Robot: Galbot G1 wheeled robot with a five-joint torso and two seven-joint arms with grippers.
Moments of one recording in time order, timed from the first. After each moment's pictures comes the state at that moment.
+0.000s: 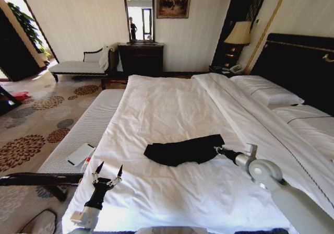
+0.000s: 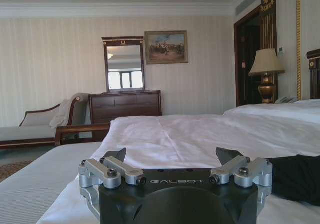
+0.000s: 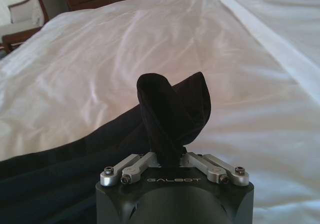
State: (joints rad) left arm 1.90 -1.12 -0.57 -2.06 -0.30 -0.42 -0.06; right arm -1.42 0.72 0.69 1.88 1.13 -0.53 0.12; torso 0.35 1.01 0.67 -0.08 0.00
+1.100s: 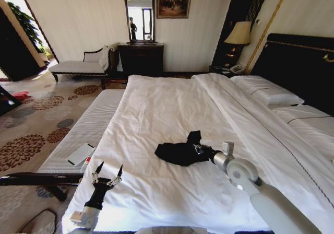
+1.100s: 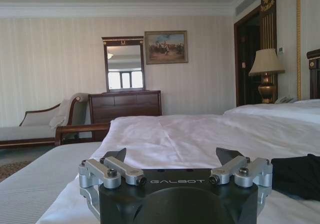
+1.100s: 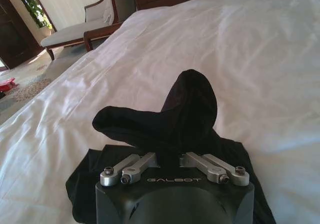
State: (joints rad) left arm 1.90 -1.12 -0.57 -2.06 -0.30 -0.42 -0.06; right arm -1.20 0.84 0.31 2.05 1.07 -0.55 0.27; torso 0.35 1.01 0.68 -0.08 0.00
